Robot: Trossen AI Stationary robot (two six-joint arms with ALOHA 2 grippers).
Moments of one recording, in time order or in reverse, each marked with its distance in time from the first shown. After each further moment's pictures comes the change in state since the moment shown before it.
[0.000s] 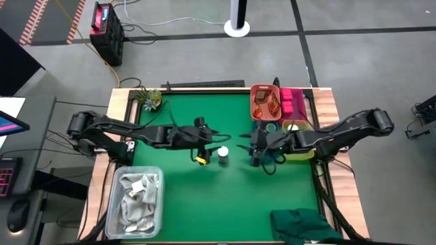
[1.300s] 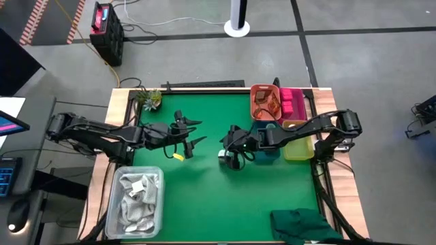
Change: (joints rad) left arm -0.002 -0.327 -0.318 0.295 -0.117 0.083; right arm -0.115 0.440 0.299 -0.068 -0.291 0.078
